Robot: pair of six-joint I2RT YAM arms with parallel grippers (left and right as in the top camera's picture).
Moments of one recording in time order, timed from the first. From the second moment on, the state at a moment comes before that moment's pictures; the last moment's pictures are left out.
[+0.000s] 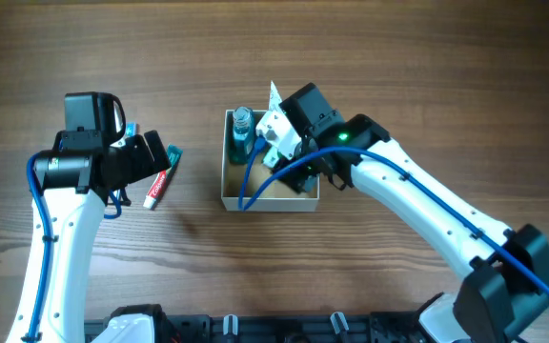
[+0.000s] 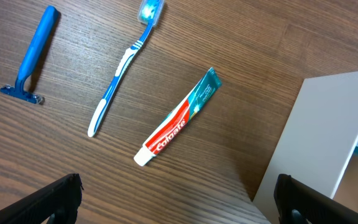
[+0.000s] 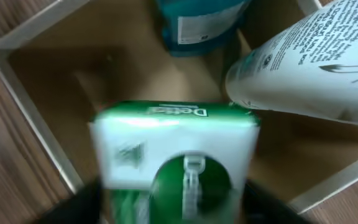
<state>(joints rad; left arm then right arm) 0.05 1.28 1.10 -0.99 -0.04 -0.33 0.65 1.66 1.32 -0.83 -0.13 -0.34</state>
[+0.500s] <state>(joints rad) 0.05 1.41 1.10 -0.98 -0.04 -0.31 0.18 1.33 1.32 -0.86 0.12 0.24</state>
